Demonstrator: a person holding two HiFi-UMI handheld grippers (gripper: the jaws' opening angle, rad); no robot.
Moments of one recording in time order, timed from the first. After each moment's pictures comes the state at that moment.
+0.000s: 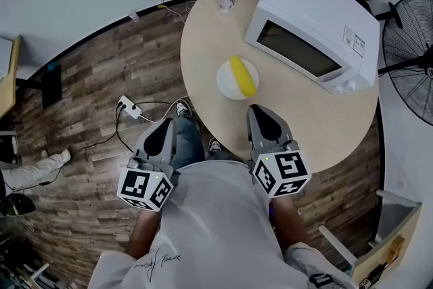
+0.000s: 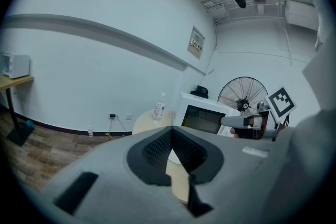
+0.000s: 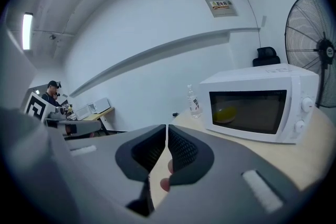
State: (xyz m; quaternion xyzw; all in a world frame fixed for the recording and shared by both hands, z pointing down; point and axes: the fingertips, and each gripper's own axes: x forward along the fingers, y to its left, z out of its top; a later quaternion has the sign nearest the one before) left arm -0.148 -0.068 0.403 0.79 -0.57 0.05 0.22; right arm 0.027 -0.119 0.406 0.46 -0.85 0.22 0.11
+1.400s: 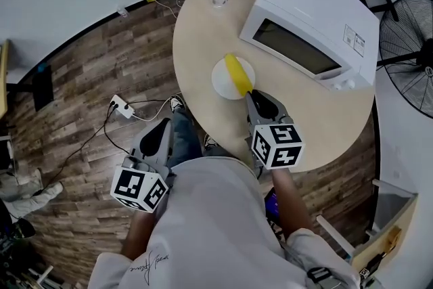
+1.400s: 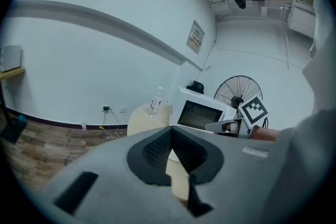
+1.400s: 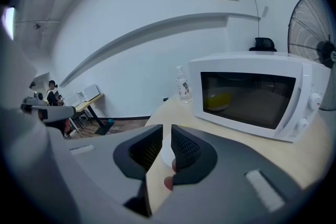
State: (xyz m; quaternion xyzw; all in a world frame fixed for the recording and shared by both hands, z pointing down) left arm -0.150 -0.091 0.417 0.81 -0.53 0.06 0.25; right arm 0.034 -0.173 0.471 0.48 -0.82 0.26 0.19
